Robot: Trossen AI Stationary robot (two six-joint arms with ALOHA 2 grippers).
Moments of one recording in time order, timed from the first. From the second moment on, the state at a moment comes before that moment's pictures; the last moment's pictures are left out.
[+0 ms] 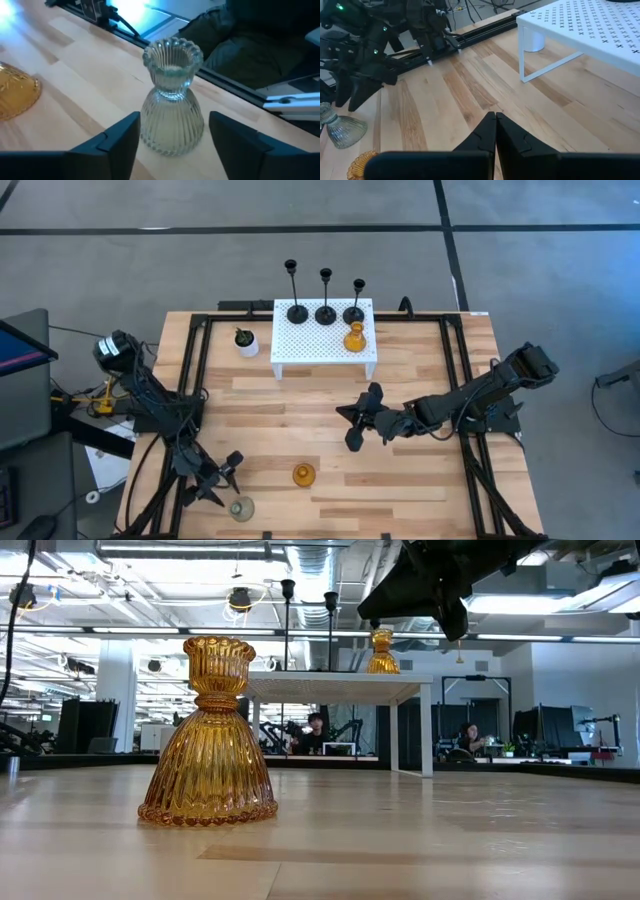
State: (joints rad) left arm -1.01 1.11 0.16 0.63 -0.13 0.03; right arm 0.37 1.49 0.83 0.18 0.66 0.54
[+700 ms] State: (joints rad) left arm -0.95 1.34 0.17 0.96 -0.04 -0.03; right arm 0.37 1.49 0.83 0.17 0.66 0.53
